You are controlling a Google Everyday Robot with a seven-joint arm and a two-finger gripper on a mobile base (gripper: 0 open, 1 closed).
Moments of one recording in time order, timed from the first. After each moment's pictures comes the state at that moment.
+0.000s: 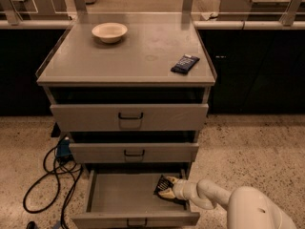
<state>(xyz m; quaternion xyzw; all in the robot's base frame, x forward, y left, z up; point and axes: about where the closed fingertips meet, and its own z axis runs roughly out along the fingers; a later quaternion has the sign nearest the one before) 0.635 -0.095 0.148 -0.47 0.75 0.19 0.42</state>
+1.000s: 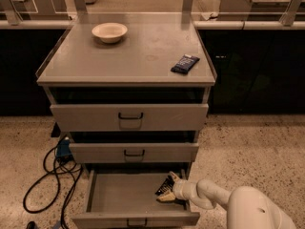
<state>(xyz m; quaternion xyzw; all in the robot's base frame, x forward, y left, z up) 0.635 -0.095 0.148 -0.47 0.75 0.19 0.42</state>
